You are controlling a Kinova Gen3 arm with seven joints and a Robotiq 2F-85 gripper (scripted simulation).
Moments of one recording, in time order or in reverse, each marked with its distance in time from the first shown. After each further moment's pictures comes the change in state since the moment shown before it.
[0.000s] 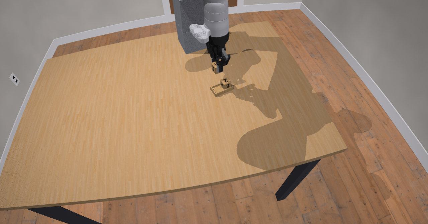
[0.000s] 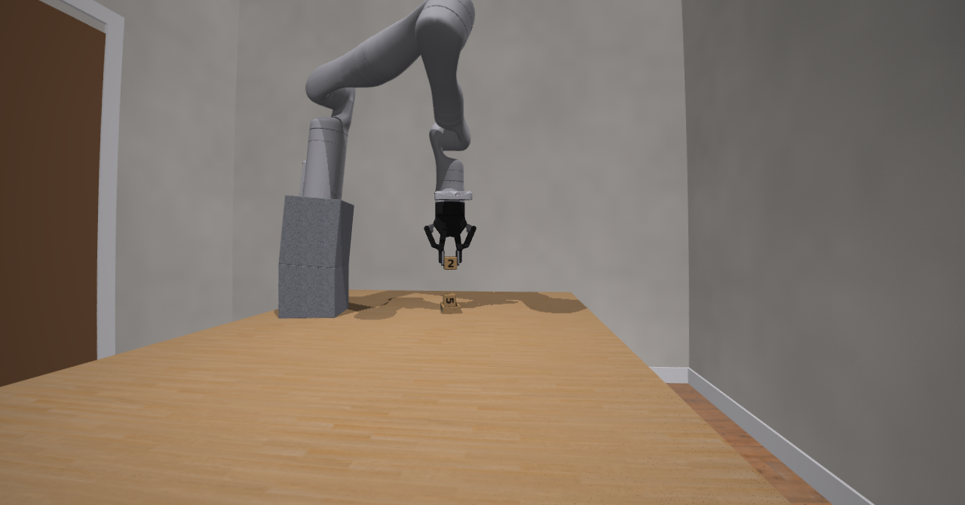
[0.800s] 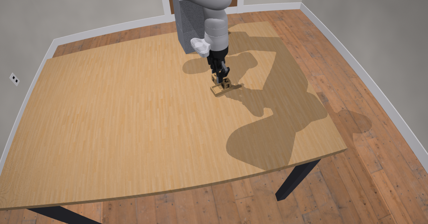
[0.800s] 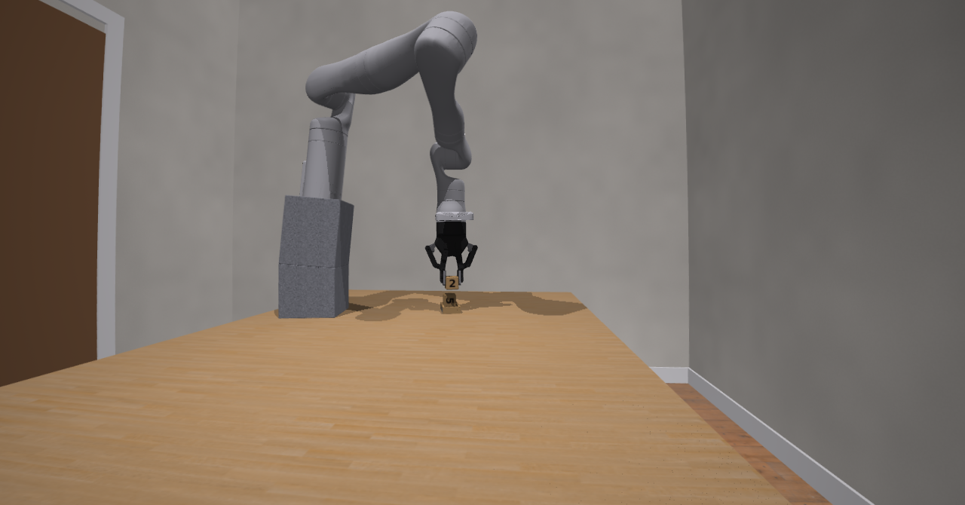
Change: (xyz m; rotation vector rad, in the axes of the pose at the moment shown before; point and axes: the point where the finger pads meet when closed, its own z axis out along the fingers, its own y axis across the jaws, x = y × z) arm 0.003 -0.003 0.050 0.005 0.004 -0.002
